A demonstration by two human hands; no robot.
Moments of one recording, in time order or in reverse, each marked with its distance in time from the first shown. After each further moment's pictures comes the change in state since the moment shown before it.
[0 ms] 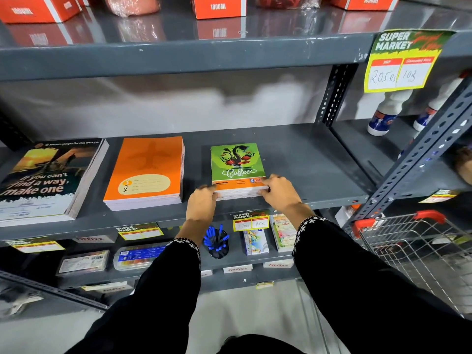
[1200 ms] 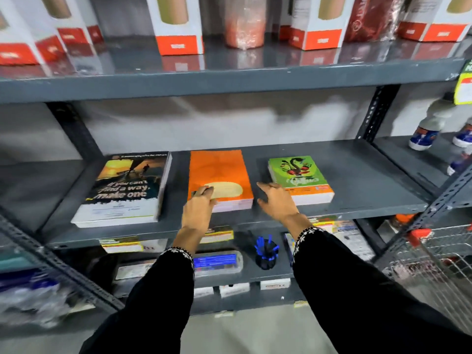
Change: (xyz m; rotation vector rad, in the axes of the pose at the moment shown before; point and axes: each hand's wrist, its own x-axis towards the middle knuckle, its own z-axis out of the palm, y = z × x) left_hand -0.025 -0.169 -0.105 0.045 0.127 0.039; right_hand -0.011 -0.184 0.054 -0.013 0.082 -0.122
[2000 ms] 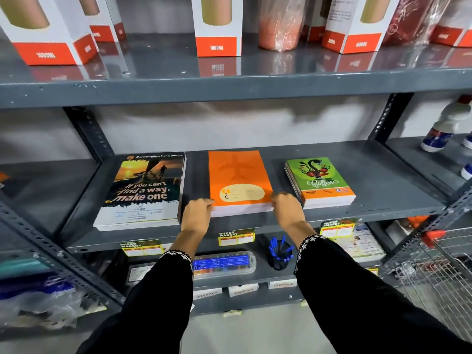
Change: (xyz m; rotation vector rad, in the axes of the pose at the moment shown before) left_hand 0.007 -0.069 -0.016 -0.148 -0.070 -0.160; right_hand 0.006 -0.046 0.027 -0.199 -0.008 0.175
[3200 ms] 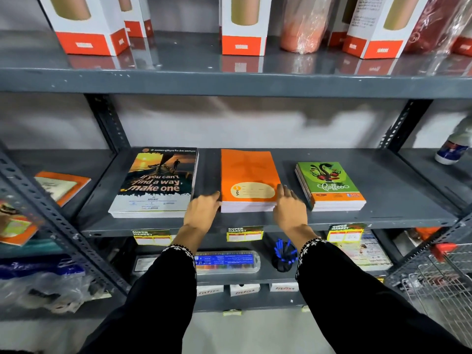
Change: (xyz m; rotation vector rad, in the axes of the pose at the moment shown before) left_hand -0.010 -0.012 -0.014 0.284 0.033 0.194; right_hand -0.013 -0.021 0.006 -0.059 0.115 -0.061
